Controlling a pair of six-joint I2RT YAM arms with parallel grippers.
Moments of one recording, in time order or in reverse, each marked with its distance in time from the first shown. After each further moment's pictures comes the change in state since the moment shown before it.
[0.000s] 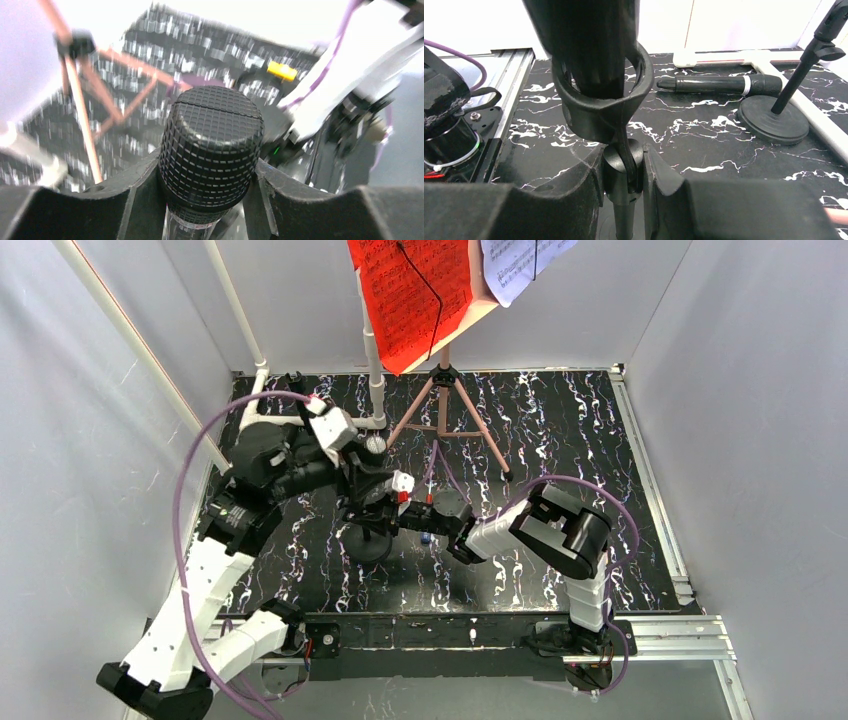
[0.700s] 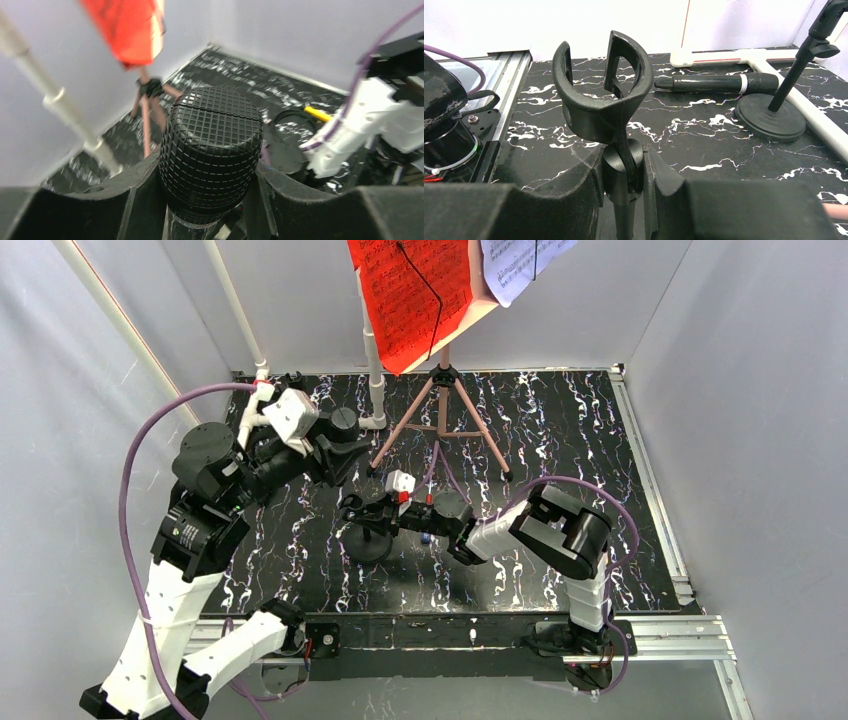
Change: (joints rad) left arm -0.026 -0.032 0.281 -0.029 -0.145 -0.032; right arm 0.001 0.003 -0.008 0.007 0.025 0.011
